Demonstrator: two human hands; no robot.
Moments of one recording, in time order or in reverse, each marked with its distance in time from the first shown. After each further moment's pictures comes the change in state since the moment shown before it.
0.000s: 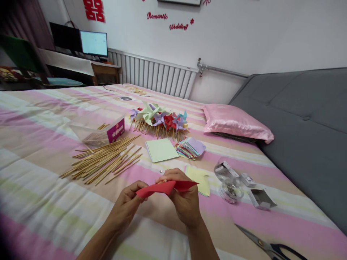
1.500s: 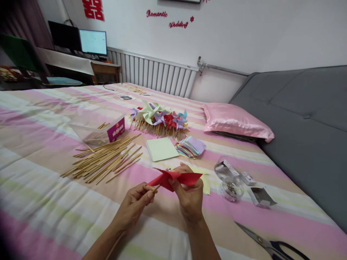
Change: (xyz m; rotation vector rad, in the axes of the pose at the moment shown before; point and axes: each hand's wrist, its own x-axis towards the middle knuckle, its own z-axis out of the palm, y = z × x) left_hand -0.001 -0.011 0.010 0.002 0.016 -0.036; right_hand 0.000 0.003 -0.003 -0.126 0.238 0.028
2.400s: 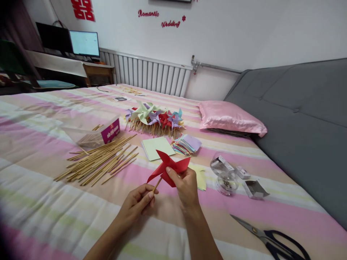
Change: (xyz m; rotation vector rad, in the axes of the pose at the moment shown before) left_hand -0.001 0.001 0.010 0.126 -0.093 -0.080; right_hand 0.010 0.003 -0.001 0.083 0.143 0.451
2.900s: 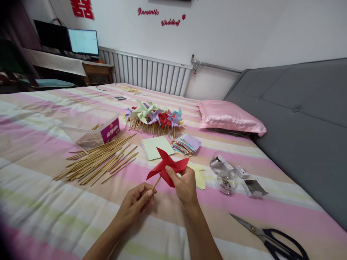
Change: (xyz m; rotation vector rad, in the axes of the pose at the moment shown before) left_hand 0.000 -0.001 0.000 -0.015 0.040 -0.012; right_hand 0.006 0.006 -0.005 -0.123 -0.012 0.004
